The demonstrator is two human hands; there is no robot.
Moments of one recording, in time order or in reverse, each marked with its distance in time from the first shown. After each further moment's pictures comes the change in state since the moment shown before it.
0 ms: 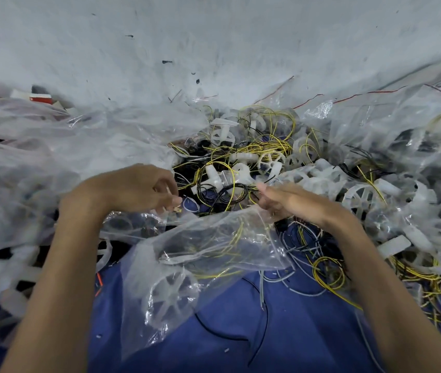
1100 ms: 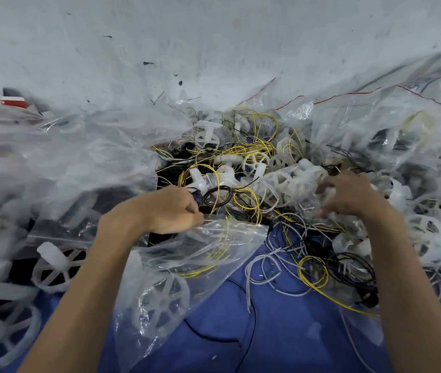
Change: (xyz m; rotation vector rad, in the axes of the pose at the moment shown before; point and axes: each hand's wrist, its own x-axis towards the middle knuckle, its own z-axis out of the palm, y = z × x) left_hand 0.032 0.034 0.042 0.111 -0.091 0.153; right_hand -0.021 0.066 -0.078 -0.840 0.441 0.402
